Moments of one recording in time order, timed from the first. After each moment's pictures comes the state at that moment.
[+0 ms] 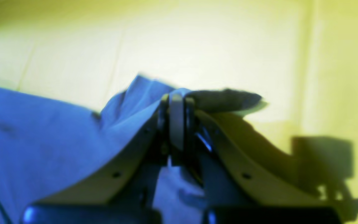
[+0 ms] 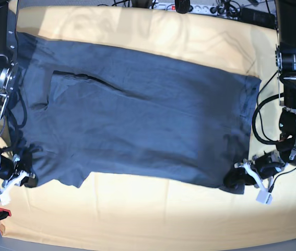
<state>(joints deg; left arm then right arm) -37.0 -30.6 9.4 48.8 -60.3 -43.5 43.9 40.2 26.8 13.7 38.9 33.0 40.0 -47.6</state>
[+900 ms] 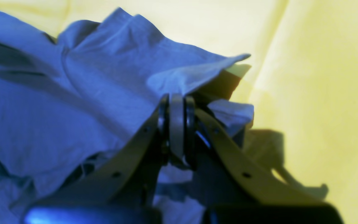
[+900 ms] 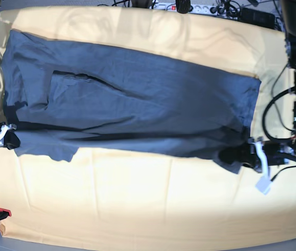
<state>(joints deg) -31.6 -38.3 9.4 64.4 -88.7 -43.5 75.9 16.7 40.3 10.7 68.3 47.8 40.3 -60.0</state>
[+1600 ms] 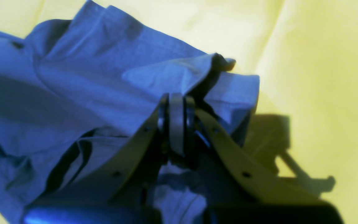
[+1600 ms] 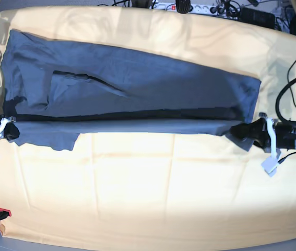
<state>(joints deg) -22.7 -46.8 9.5 79.5 -89.1 -42.0 80.3 14.7 40.6 10.7 68.4 50.5 40.2 -65.9</state>
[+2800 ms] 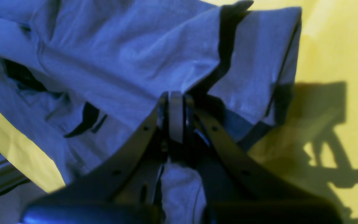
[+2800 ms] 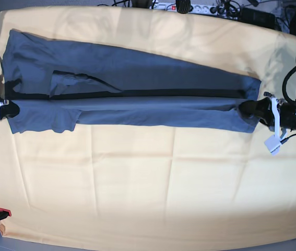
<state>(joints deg) -14.9 -51.4 9.5 82.7 -89.2 -38.5 80.4 10.2 44.9 10.7 68.4 66.2 40.3 -81.4</state>
